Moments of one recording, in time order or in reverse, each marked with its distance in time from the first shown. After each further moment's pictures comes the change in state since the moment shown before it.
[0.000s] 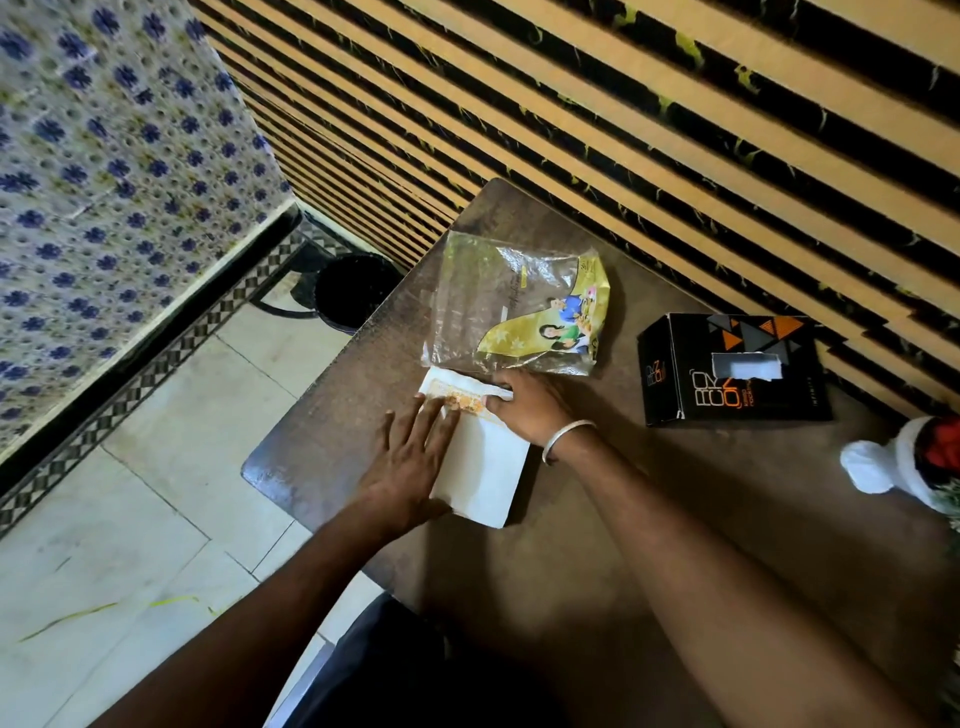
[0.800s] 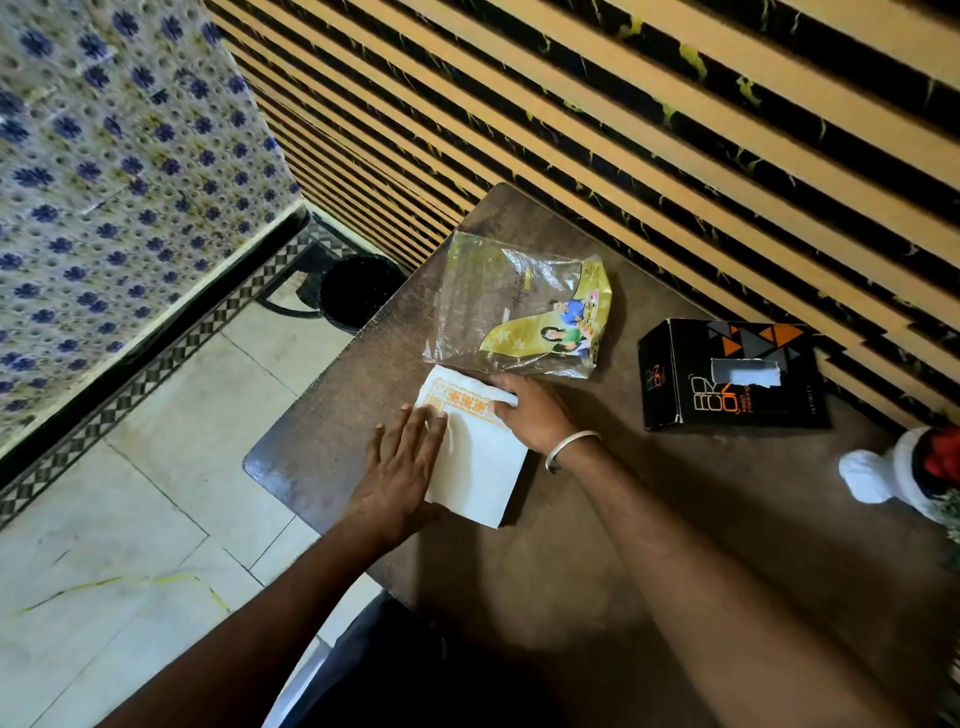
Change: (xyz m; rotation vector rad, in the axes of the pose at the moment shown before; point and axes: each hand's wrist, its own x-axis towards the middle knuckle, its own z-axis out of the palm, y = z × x) left_hand -0.015 -0.003 0.019 -0.143 0.064 -0.017; right_hand -0.006 0.008 0.007 0.160 0.008 -0.020
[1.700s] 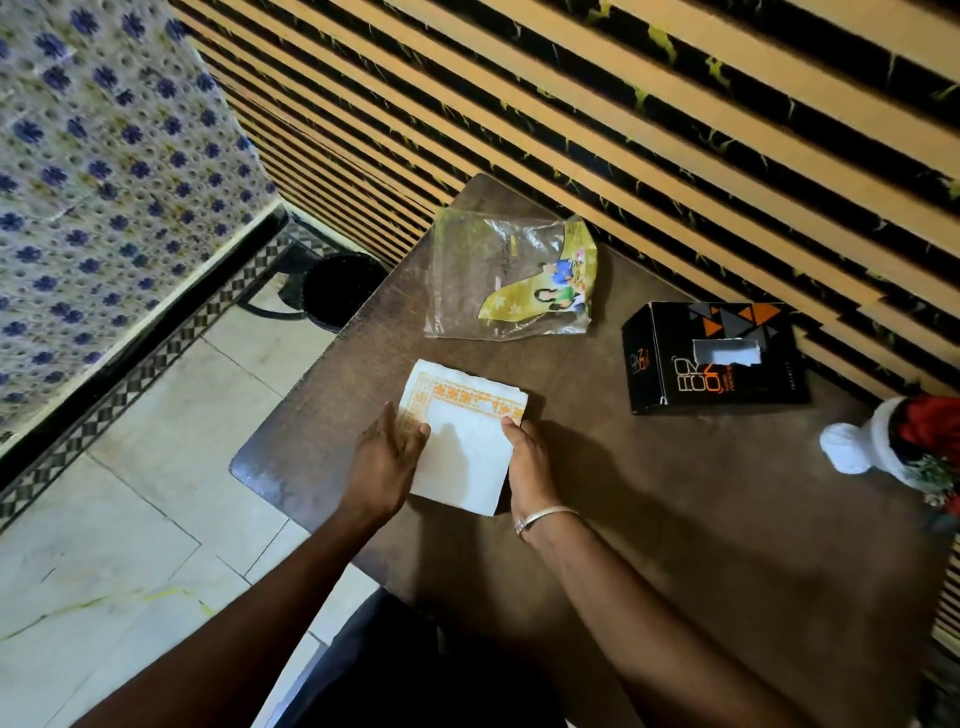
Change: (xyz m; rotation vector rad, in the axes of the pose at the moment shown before) left_hand 0.009 0.008 -0.016 -0.741 0.185 -0.394; right_hand -0.060 0.011 0.059 1.118 0.296 0.396
